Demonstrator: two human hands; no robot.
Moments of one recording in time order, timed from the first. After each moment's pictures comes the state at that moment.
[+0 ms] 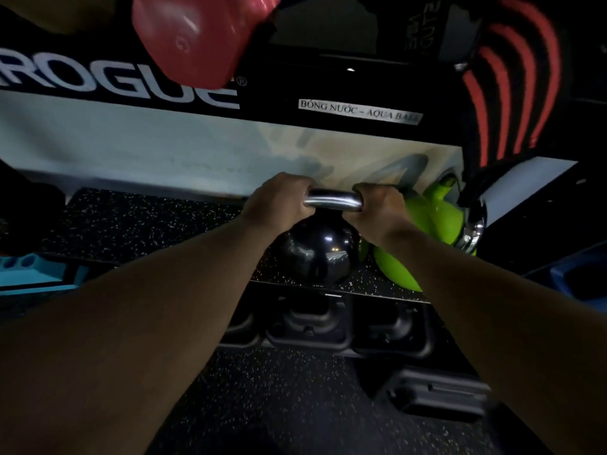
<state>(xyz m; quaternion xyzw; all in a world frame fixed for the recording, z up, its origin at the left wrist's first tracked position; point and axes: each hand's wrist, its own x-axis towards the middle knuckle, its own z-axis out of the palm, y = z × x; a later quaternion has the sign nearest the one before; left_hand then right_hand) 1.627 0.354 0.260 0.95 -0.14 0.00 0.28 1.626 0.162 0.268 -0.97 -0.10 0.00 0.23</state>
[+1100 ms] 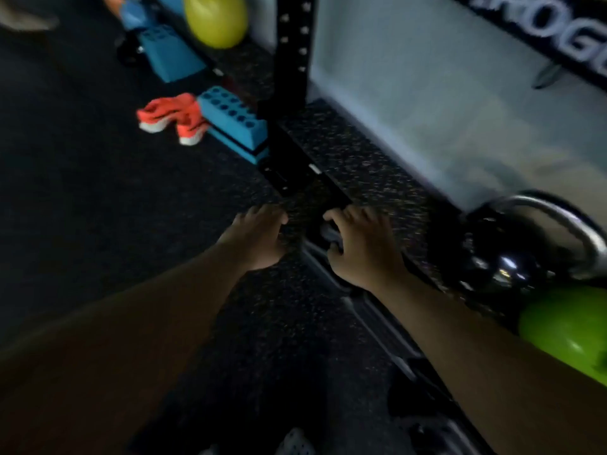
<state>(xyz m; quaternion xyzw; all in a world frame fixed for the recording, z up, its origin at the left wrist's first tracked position) 1.265 0.552 0.207 0.93 0.29 -0.10 0.21 1.407 0.390 0.242 -0.83 -0.55 0.09 0.07</state>
